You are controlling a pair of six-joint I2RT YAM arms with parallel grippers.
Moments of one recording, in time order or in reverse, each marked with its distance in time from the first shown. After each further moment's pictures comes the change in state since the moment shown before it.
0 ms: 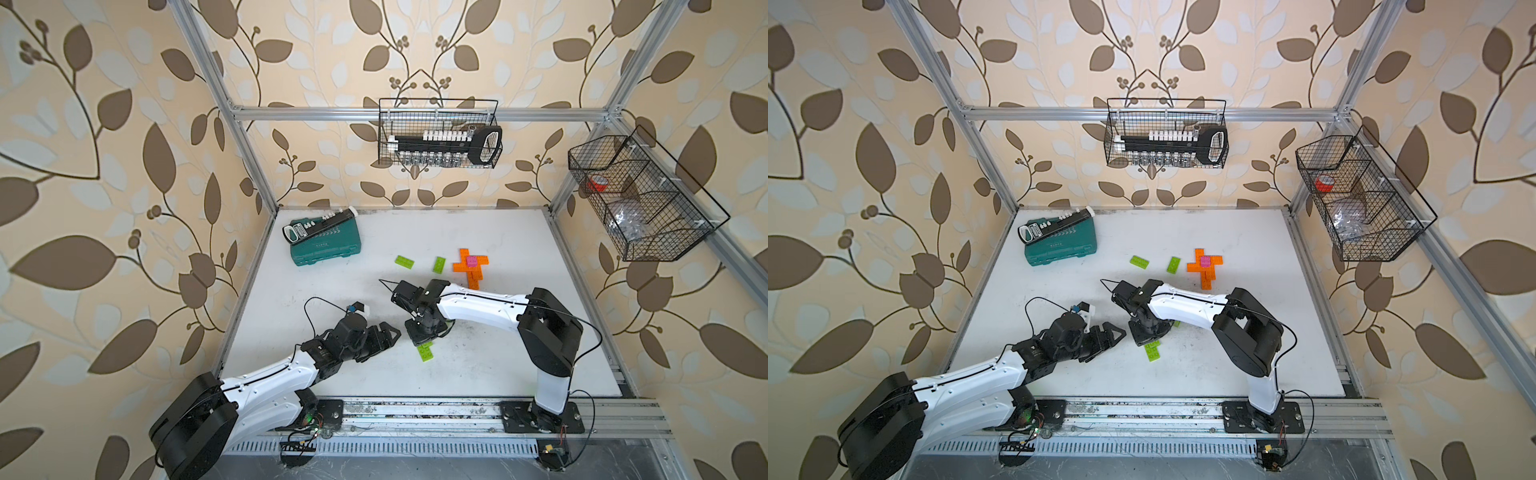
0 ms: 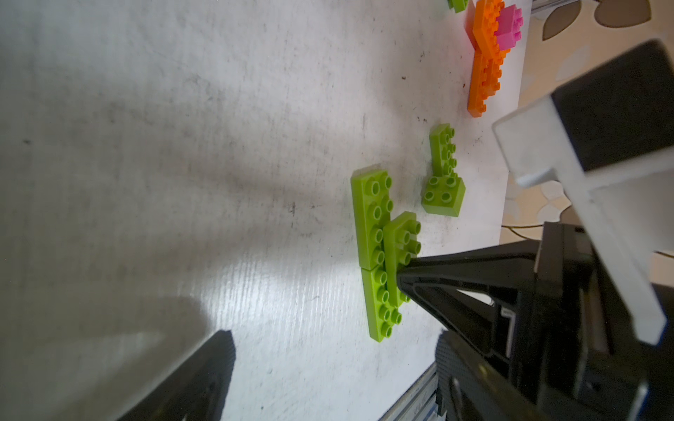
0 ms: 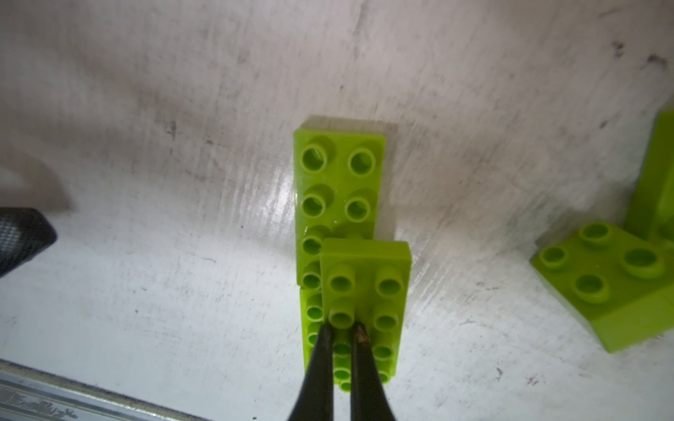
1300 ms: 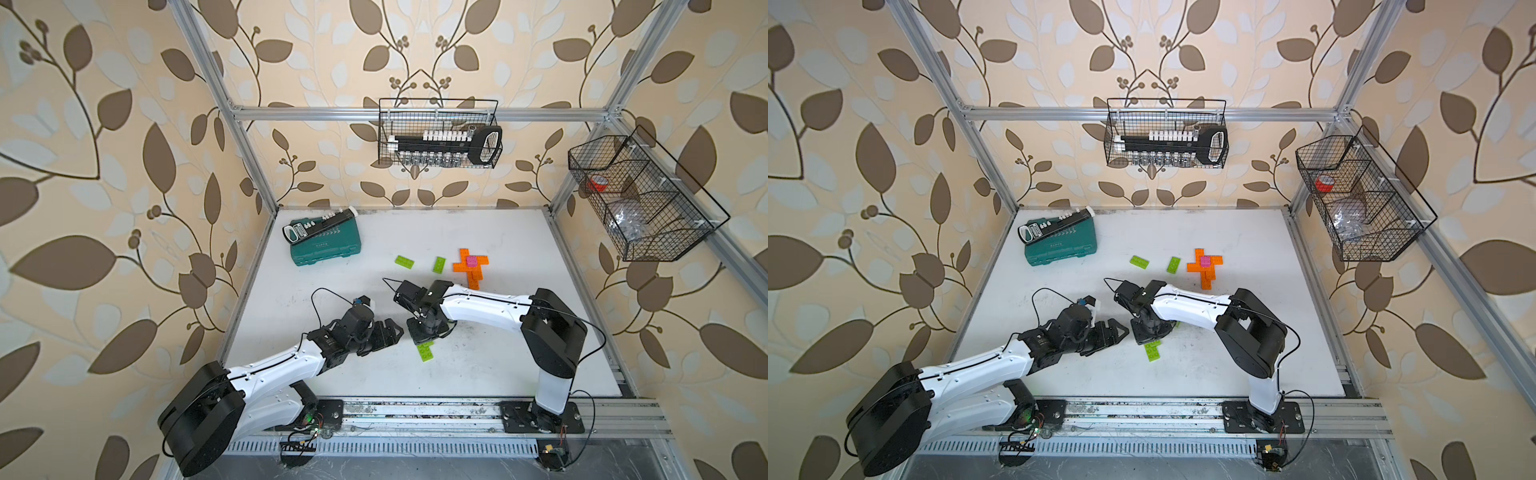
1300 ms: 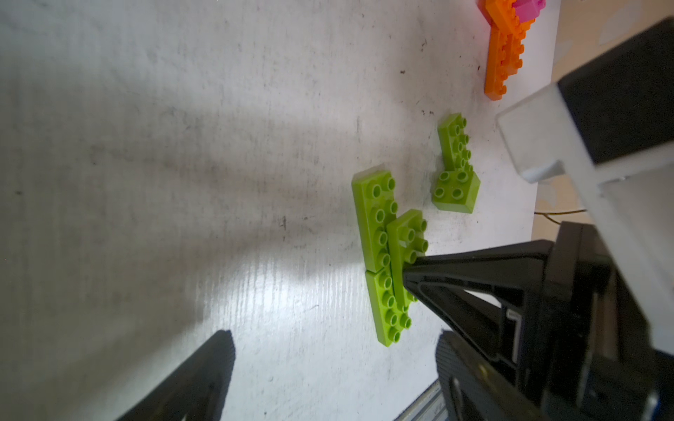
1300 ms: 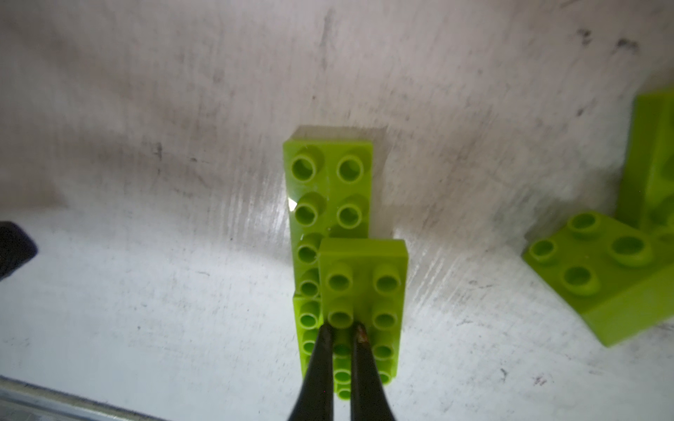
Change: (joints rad) left arm 0.000 0.084 0.120 -0.126 -0.006 0.109; right arm -0.013 -0.020 -0.048 0.036 0.019 0.066
